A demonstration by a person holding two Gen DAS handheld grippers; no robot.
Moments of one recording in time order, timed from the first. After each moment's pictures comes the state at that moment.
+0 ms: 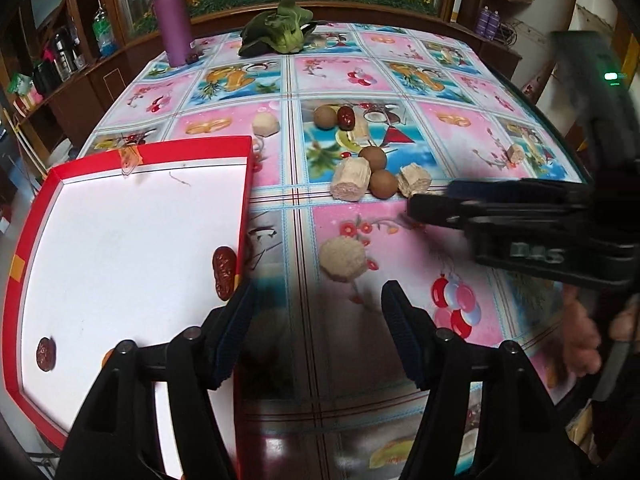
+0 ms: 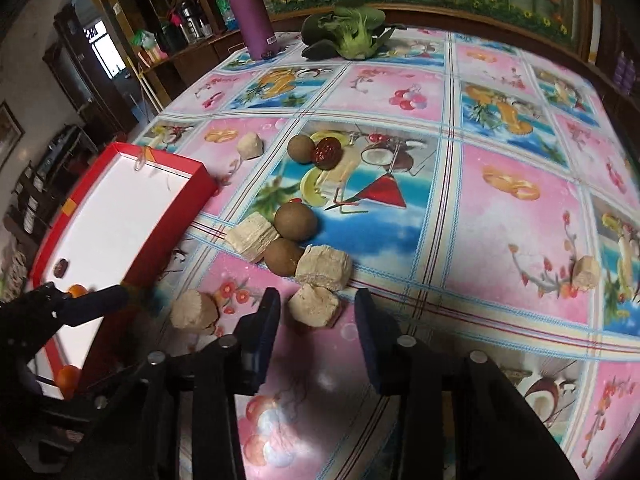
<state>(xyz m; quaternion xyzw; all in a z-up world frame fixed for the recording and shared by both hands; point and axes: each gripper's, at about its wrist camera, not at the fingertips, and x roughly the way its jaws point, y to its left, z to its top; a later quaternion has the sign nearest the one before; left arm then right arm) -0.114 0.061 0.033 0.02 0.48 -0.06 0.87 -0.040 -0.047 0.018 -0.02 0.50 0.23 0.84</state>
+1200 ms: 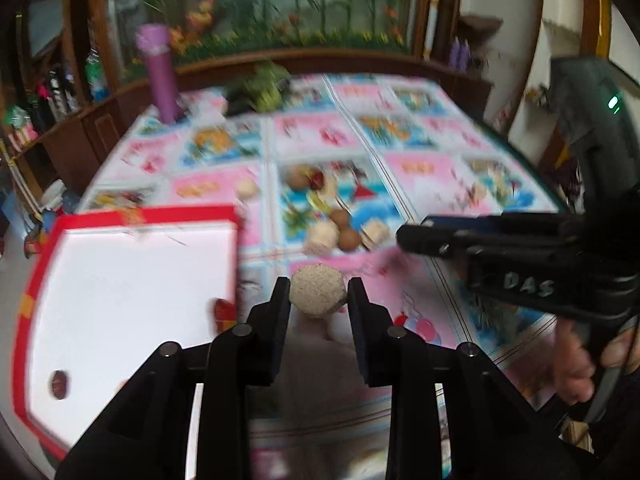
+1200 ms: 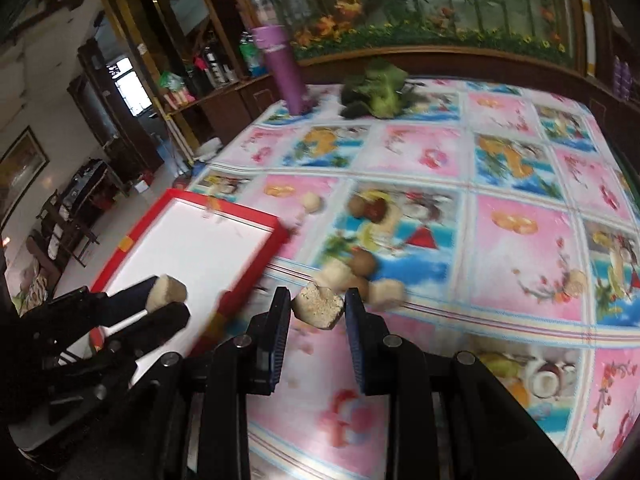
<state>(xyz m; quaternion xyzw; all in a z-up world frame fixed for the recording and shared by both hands) -0.133 0.062 0.078 0.02 0.39 -0.09 0.92 -0.071 -0.030 0.080 0.04 0.43 0.28 0.86</state>
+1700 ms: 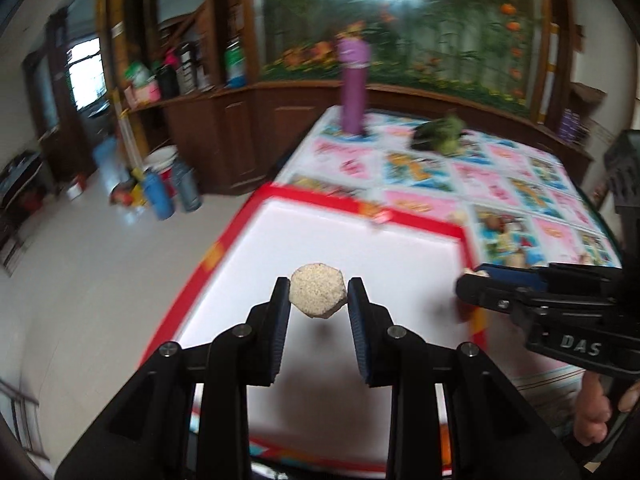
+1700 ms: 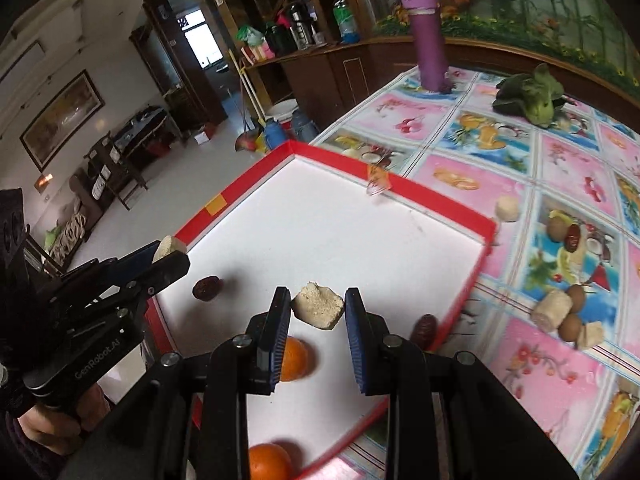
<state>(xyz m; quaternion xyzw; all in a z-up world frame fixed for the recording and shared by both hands) -0.183 0.230 0.086 -0.04 0.36 0.11 0.93 -0.091 0.116 0.064 -0.01 0.45 0.38 0.81</state>
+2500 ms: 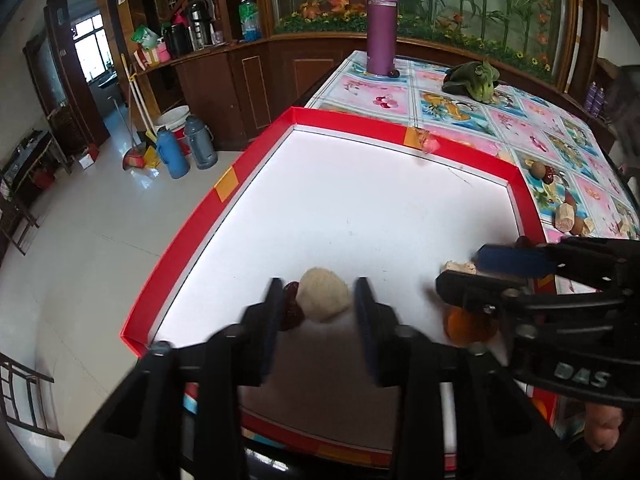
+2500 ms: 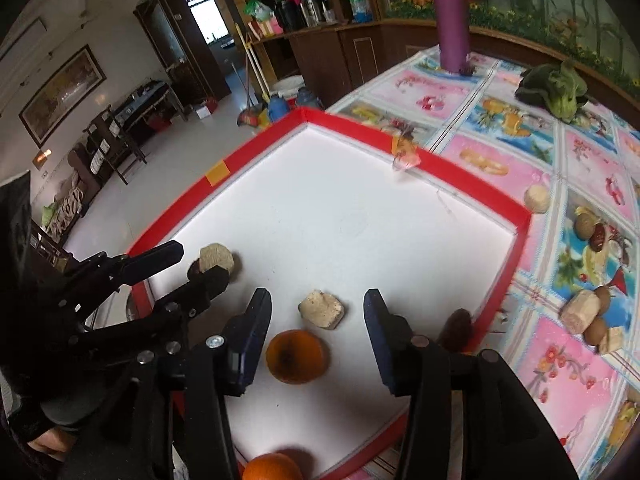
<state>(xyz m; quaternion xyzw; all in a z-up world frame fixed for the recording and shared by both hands) -0.178 0.239 0.040 -0.04 0.42 0.14 0.89 -0.103 0.130 0.056 -0.04 0.46 0.39 0.80</state>
